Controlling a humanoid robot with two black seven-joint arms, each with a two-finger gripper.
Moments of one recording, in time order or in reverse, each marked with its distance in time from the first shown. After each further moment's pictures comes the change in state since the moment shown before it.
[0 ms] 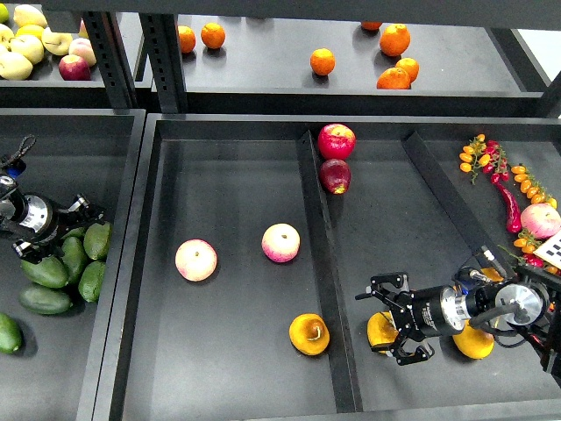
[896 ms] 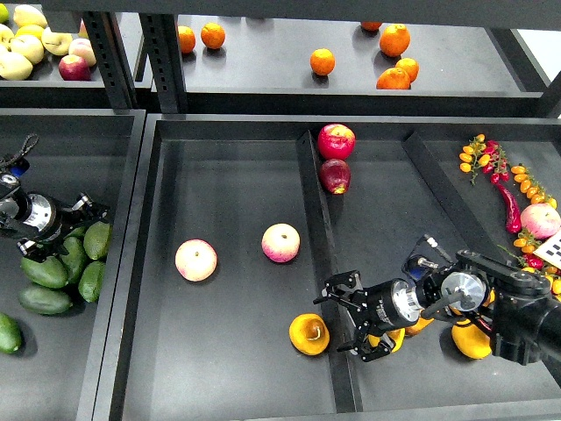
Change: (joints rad) left arm -0.007 -0.010 -0.009 0.006 0.000 0.000 0.000; right arm 0.082 0.224 -0.090 -0.125 -0.018 0.000 0.000
